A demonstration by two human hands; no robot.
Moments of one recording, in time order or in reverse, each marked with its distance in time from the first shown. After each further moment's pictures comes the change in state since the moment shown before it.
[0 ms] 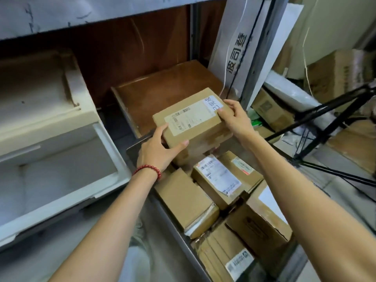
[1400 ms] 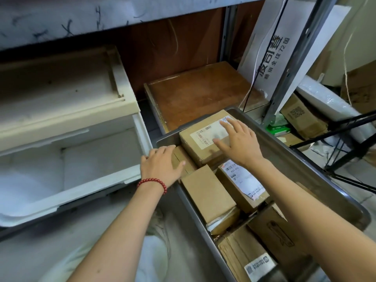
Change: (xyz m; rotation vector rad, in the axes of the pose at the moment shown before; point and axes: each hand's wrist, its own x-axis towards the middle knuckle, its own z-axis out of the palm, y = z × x) left_hand -0.039 -0.052 -0.028 0.644 0.026 0.020; right_hand -0.042 0.015 0.059 -0.843 -0.122 -0.443
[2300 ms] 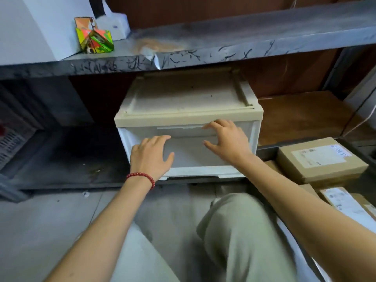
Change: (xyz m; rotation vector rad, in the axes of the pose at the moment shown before) left_hand -0.145 -0.233 -0.121 0.101 0.353 -0.292; right_hand -0.025 -0.312 -0.007 0.171 0.045 -0.575
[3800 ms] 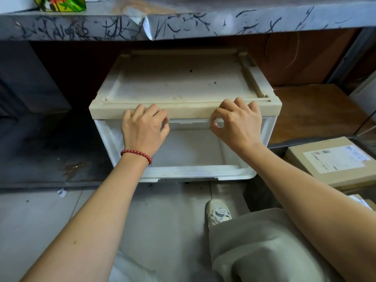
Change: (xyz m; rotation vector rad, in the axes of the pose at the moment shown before) left_hand 0.090 -0.025 0.058 0.095 0.609 0.261; right_hand 0.054 0.038 0.043 -0.404 0.490 -0.144
